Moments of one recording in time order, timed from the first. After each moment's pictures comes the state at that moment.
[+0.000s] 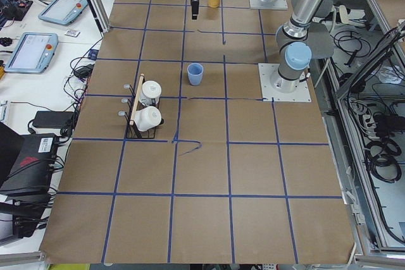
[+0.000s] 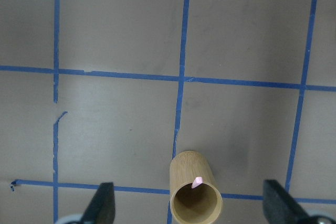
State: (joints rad) left arm -1.53 -1.54 -1.66 -1.54 1.58 -0.04; right arm 1.55 -1.55 1.50 -1.51 -1.56 -0.09
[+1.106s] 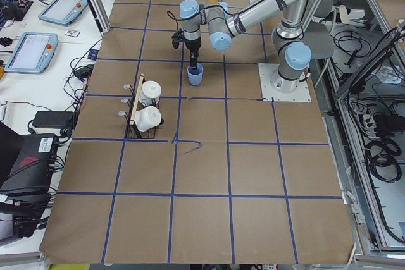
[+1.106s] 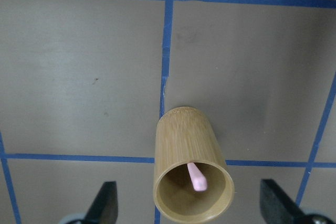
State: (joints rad) left arm -1.42 -1.72 -2.03 -1.05 1.65 0.20; right arm 1.53 -1.53 1.80 -1.62 -1.61 -0.09
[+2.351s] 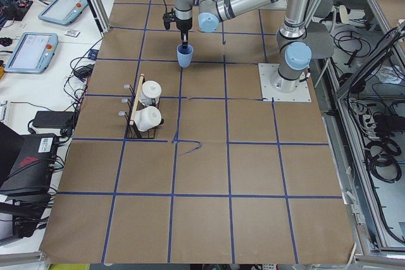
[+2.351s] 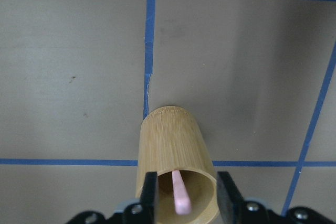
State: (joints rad) left arm -1.63 -1.78 -1.80 -1.09 1.62 -0.21; right arm 1.53 -1.51 1.83 -1.65 -1.64 -0.08
